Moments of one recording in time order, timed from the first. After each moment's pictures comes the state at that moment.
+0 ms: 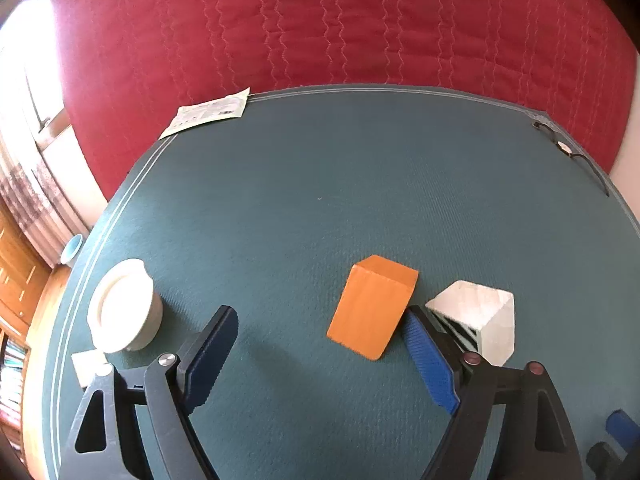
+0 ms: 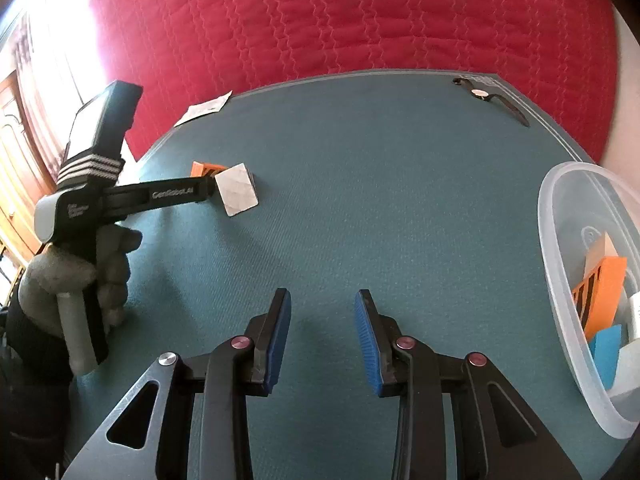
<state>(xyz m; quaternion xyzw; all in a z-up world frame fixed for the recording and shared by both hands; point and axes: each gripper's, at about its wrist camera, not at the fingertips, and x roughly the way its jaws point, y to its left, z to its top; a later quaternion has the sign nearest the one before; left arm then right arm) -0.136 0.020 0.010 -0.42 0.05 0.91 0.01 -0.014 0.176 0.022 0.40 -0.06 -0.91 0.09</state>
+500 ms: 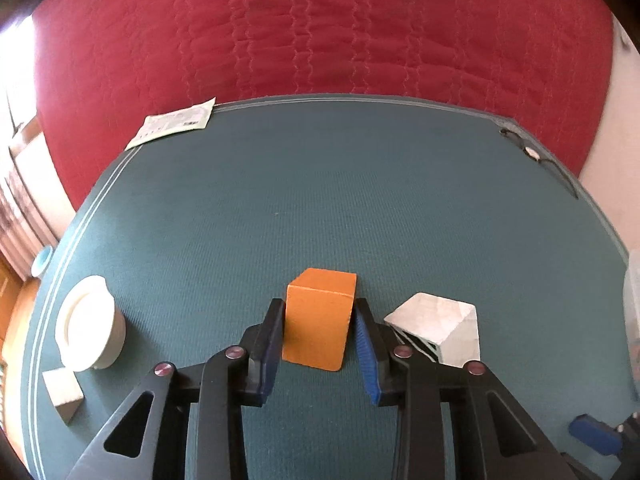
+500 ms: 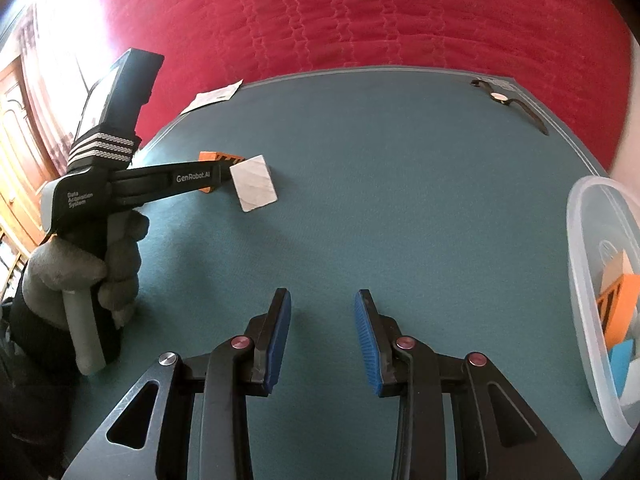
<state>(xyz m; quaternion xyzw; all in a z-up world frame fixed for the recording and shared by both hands) -0.138 0.021 0.013 -0.40 0.02 0.91 0.07 -0.024 0.152 0.022 0.41 -0.04 -0.91 0.10</state>
